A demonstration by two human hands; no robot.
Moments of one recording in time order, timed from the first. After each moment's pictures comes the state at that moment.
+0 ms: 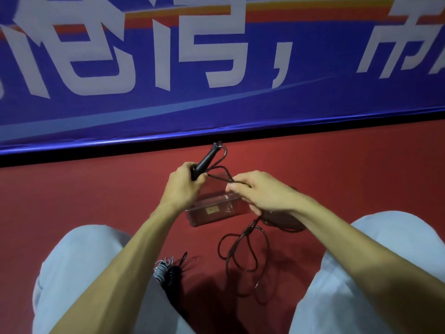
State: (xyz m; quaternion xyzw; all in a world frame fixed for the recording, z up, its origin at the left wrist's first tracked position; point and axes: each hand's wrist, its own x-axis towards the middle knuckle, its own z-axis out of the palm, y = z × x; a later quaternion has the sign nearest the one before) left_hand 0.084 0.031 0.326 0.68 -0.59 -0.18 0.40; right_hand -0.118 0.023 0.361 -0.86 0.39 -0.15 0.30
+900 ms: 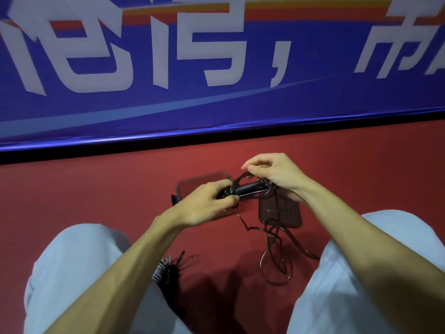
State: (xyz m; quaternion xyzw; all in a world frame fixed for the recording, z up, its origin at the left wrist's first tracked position) left_hand 0.053 0.061 0.336 0.50 -0.75 -0.33 0.26; right_hand -0.144 -0.012 0.354 -0.69 0.43 -0.34 0.47
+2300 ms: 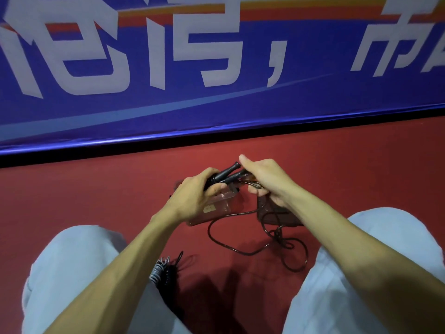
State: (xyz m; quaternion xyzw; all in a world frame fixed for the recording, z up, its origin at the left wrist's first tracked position) left_hand 0.064 0.043 0.325 0.58 -0.74 -0.17 0.30; right_hand -0.125 0.002 0.353 -0.61 0.51 -0.34 0.50
